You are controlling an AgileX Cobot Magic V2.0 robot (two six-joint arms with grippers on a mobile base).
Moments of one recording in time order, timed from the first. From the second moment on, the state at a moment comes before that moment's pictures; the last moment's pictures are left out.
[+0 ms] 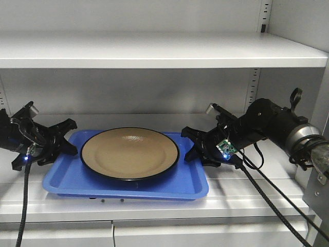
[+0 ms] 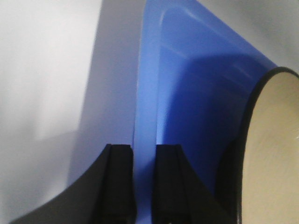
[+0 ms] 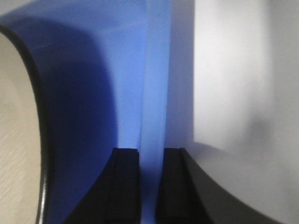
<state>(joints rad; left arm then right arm) 0.00 1.95 -1.76 -0.64 0.83 -0.02 0.22 2.17 -2.04 0.54 0.92 0.11</state>
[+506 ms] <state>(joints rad) 0.00 1.98 -1.76 -0.66 0.75 0.00 0.22 2.18 -2.04 0.54 0.84 0.07</state>
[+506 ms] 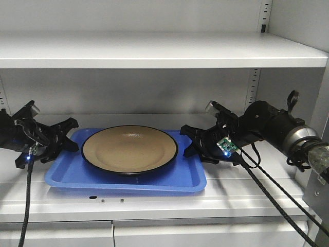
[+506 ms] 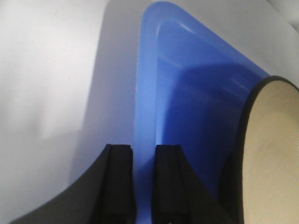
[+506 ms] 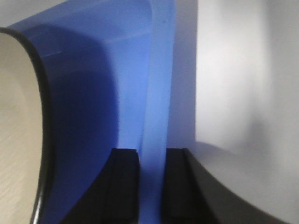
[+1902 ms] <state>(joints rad) 0.00 1.95 -1.76 -0.66 0.65 0.08 0.18 2.15 -2.05 0.47 0.77 0.05</state>
